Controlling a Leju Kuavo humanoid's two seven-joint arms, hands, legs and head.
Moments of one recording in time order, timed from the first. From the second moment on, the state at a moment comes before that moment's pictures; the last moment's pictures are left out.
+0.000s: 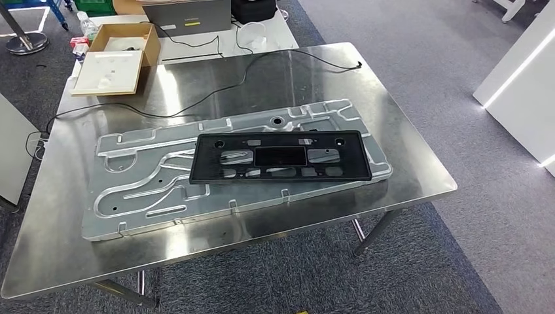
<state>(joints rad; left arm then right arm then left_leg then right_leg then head) -0.11 -0.21 -1.56 0.00 1.53 0.53 -0.14 -3.10 -1.94 0.28 -2.48 -0.36 1.46 -0.12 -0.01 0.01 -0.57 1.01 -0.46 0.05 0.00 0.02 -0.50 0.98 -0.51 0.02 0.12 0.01</state>
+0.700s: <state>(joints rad) -0.13 -0.20 -1.56 0.01 1.54 0.49 -0.19 -3.15 -2.02 0.19 -2.49 1.54 1.31 -0.28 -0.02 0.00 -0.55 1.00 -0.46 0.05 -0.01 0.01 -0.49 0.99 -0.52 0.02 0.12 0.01</state>
